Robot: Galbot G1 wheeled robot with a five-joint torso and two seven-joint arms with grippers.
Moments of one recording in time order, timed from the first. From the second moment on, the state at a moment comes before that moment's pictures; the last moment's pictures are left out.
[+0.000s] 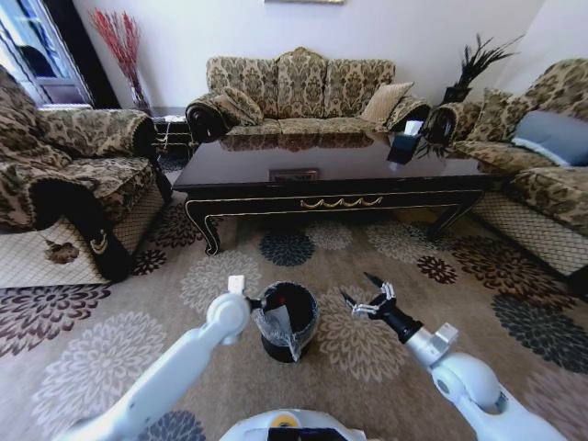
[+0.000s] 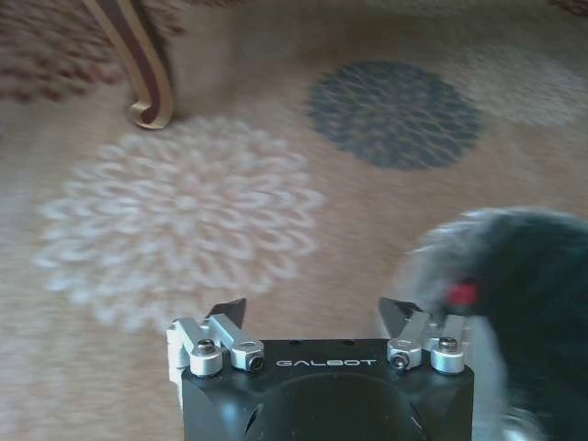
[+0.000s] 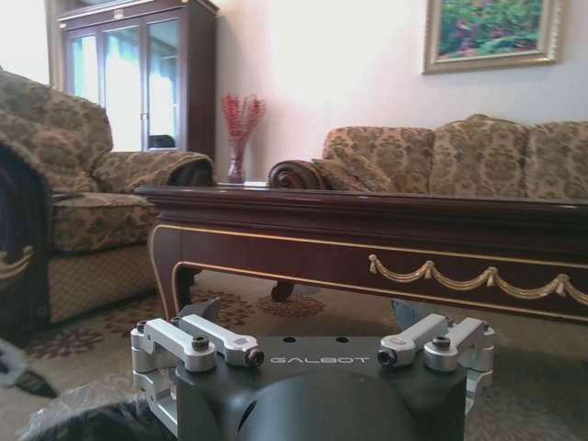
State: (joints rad) left arm 0.95 -0.97 0.01 -2.06 -1.30 0.73 -1.06; right arm -1.62 0.88 0.64 2.11 0.62 0.09 -0.22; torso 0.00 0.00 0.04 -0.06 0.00
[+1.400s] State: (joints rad) left arm 1.91 -1.17 -0.68 -2.31 -0.26 -0.09 -0.22; right arm -1.72 1.20 0.74 2.15 0.38 0.16 -0.05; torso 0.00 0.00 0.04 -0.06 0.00
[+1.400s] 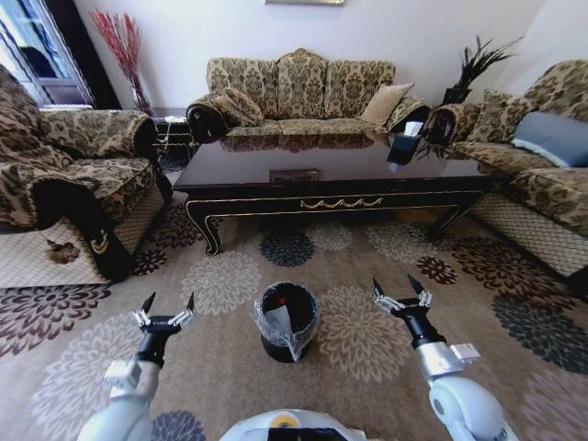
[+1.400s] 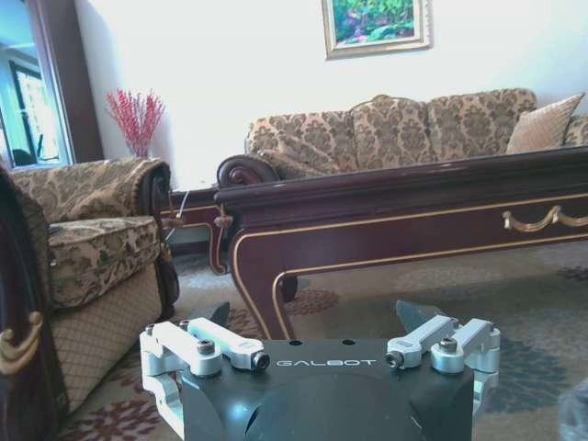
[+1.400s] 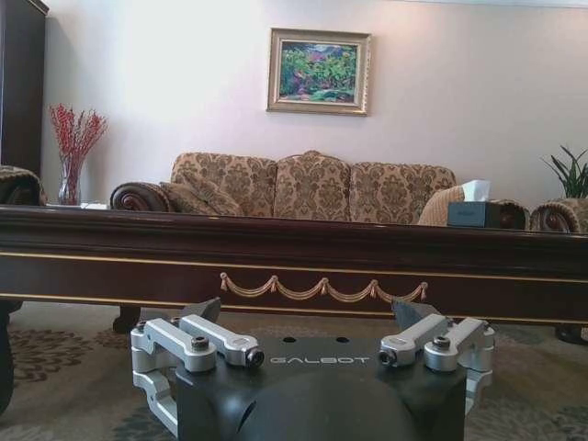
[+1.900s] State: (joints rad) left arm 1.90 -1.18 -0.63 -2.30 -0.25 -0.09 -0.23; right arm -1.72 1.21 0.74 2.15 0.37 0.17 -0.07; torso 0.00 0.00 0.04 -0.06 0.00
